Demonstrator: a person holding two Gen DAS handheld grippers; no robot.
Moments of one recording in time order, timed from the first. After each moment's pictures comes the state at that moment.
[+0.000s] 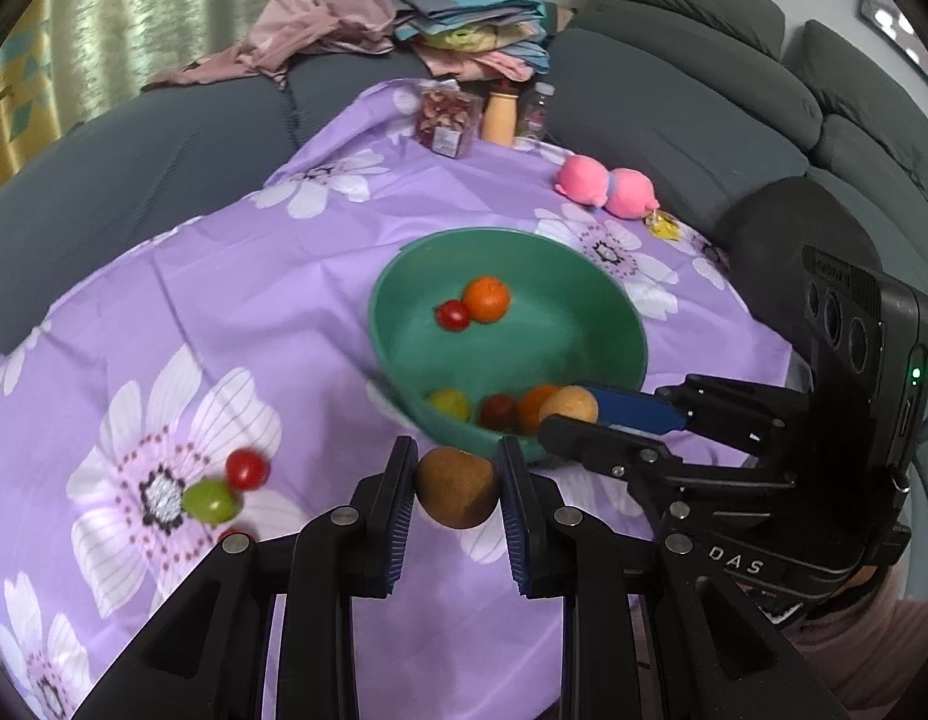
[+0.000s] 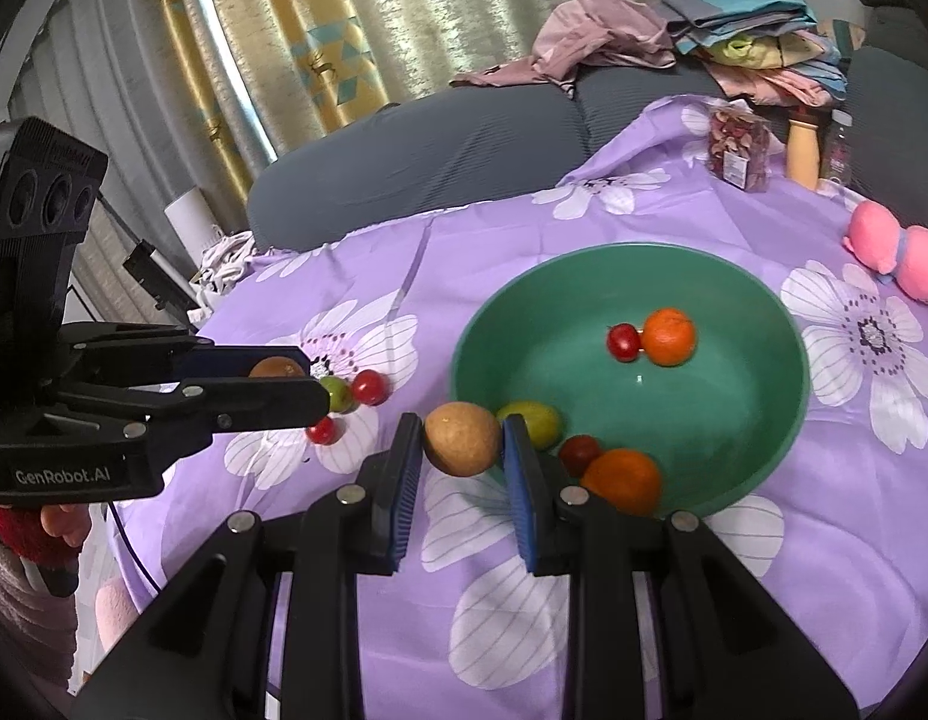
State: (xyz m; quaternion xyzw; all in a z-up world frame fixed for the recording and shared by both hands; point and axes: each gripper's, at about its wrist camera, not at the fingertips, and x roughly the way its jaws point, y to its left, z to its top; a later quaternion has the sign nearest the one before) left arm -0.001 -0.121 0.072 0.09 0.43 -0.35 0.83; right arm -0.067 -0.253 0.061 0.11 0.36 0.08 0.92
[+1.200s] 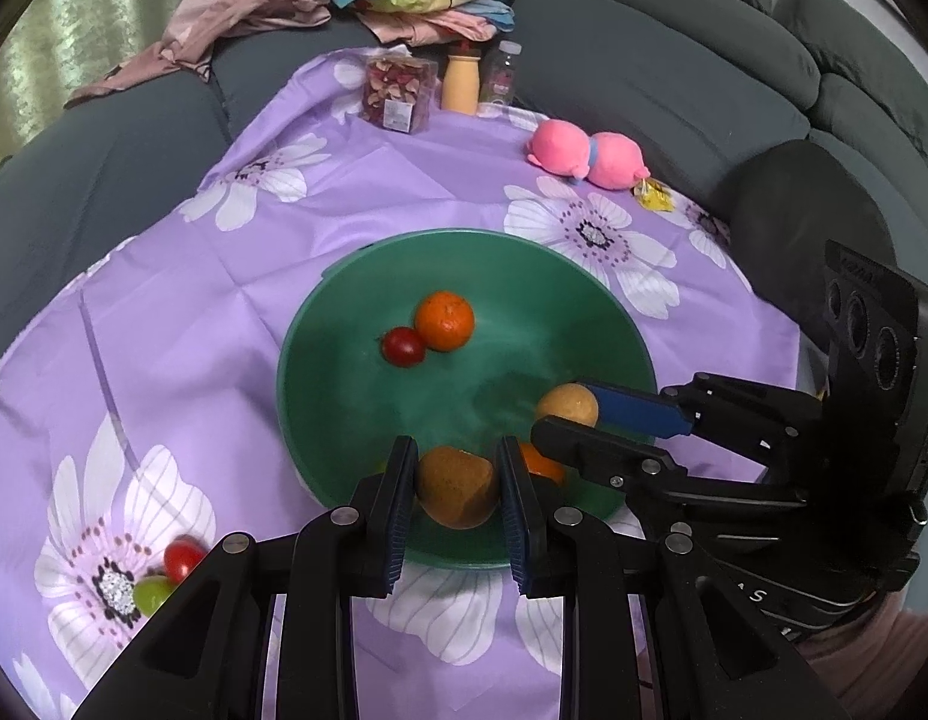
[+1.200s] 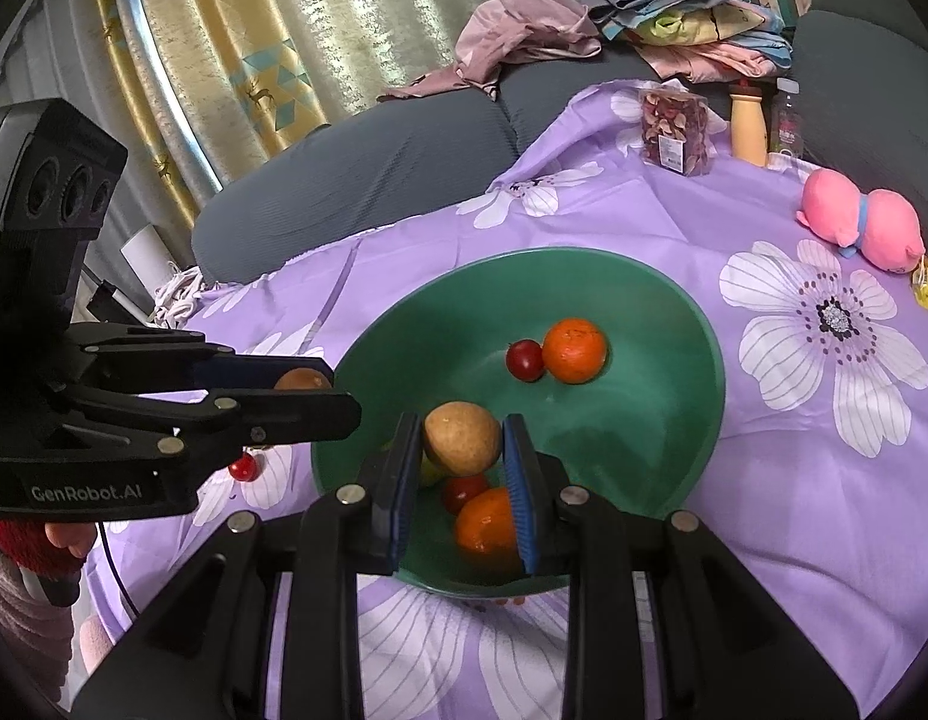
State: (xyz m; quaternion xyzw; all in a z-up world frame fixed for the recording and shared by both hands) left arm 0.038 -0.191 0.053 0.13 0.45 -0.38 0.80; right arm -0.047 -0.306 0.044 0.13 0.36 0.04 0.92
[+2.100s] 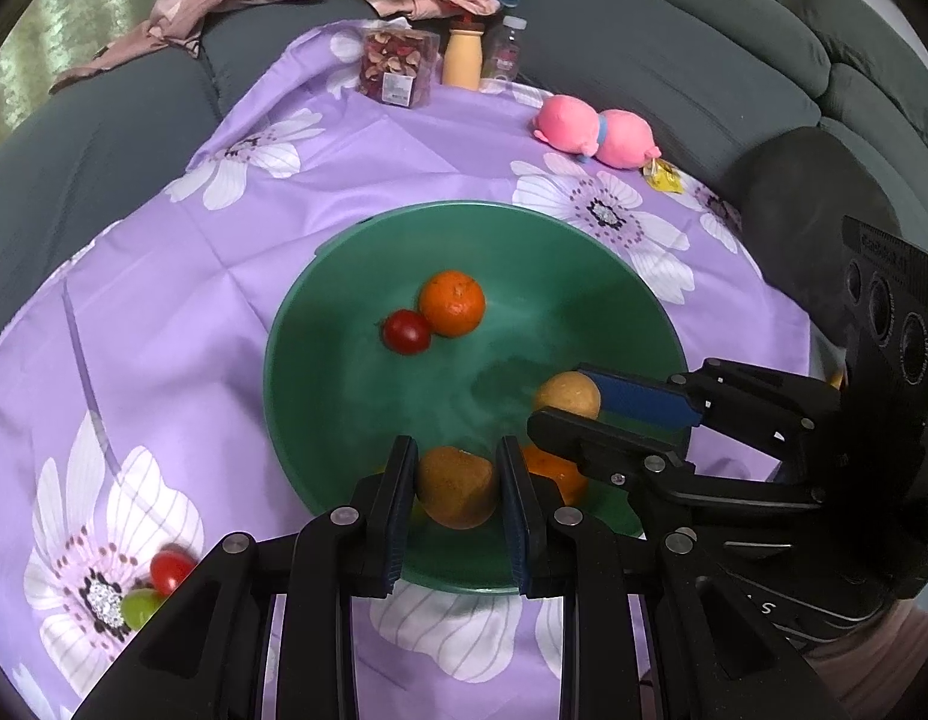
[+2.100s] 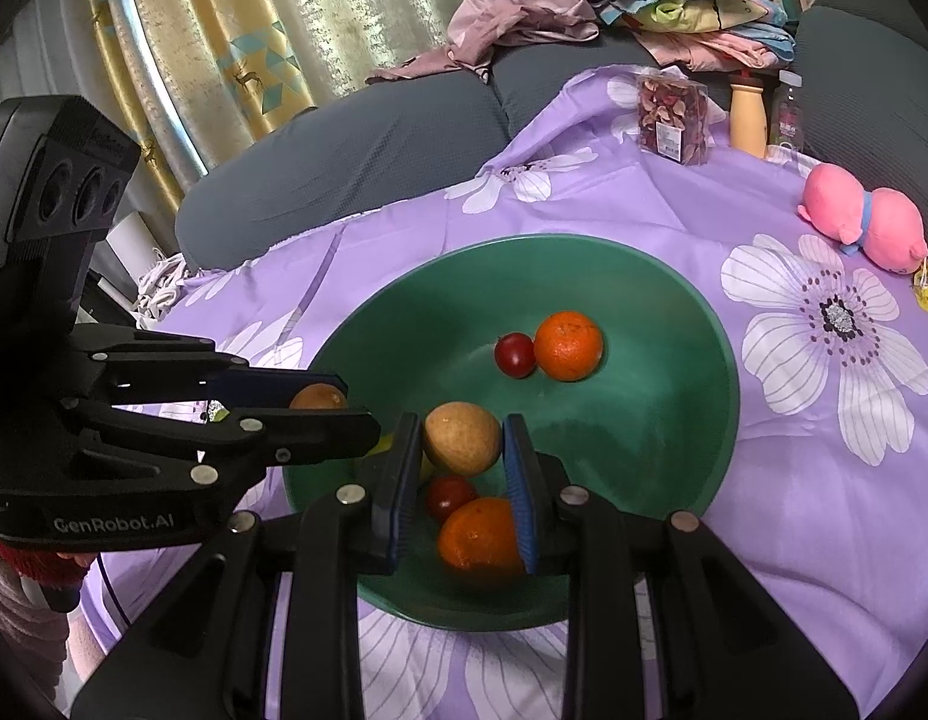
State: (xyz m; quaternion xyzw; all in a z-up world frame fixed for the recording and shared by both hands) left arm 0.052 -0.199 0.036 0.14 0.47 -0.38 0.78; right arm -0.030 -0.308 0.035 0.12 0.38 0.02 0.92
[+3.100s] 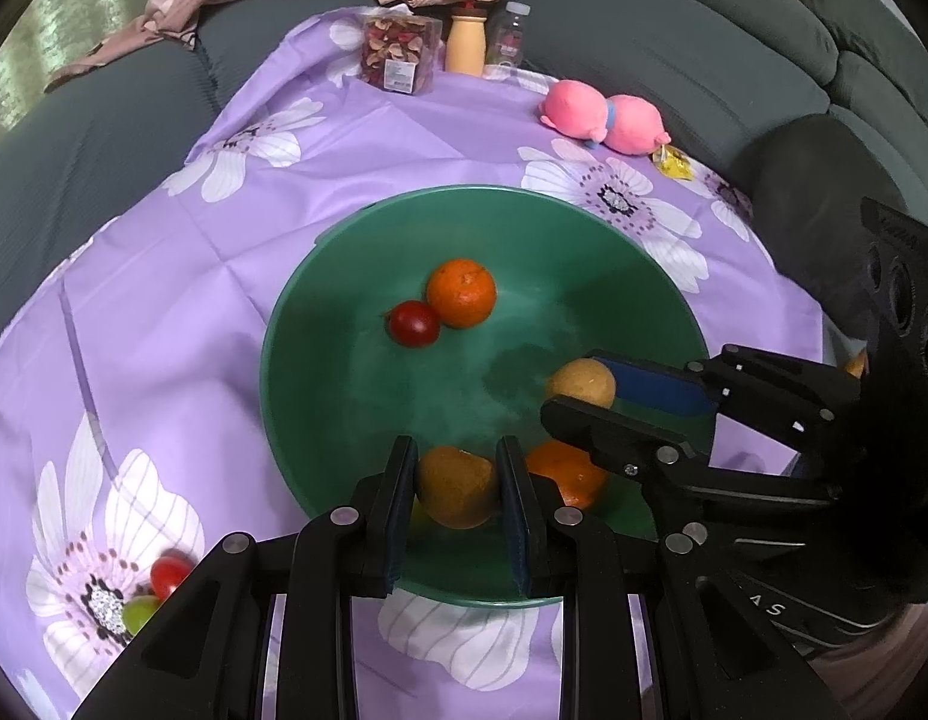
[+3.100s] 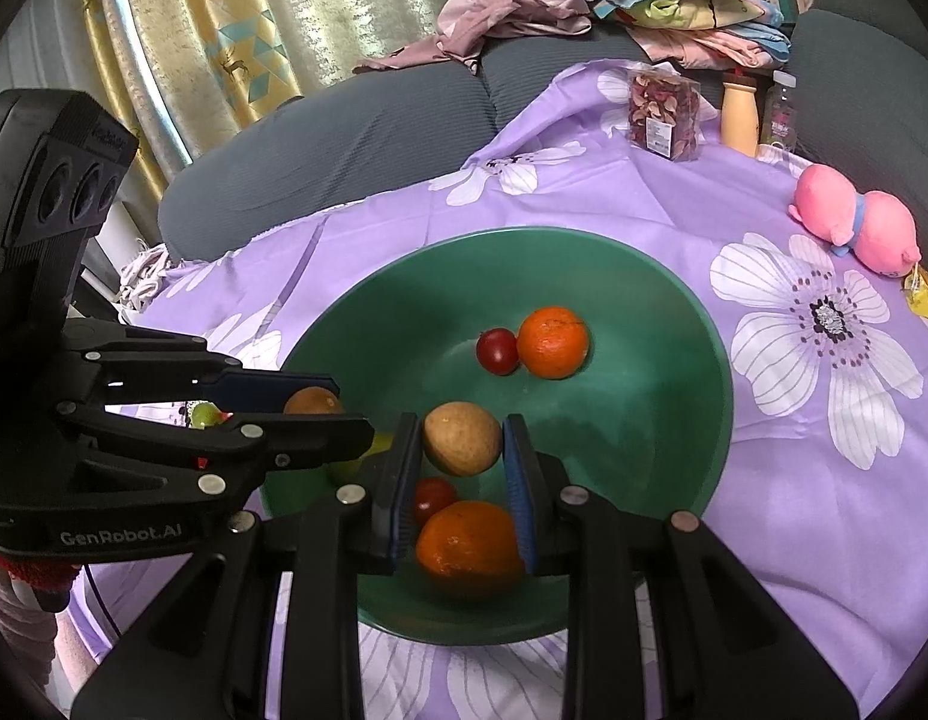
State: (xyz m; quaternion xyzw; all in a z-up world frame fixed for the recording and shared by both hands) left arm 0.055 -0.204 0.026 0.15 0.48 -0.37 0.78; right arm -0.028 -0.309 0.033 0.11 0.39 0.01 0.92
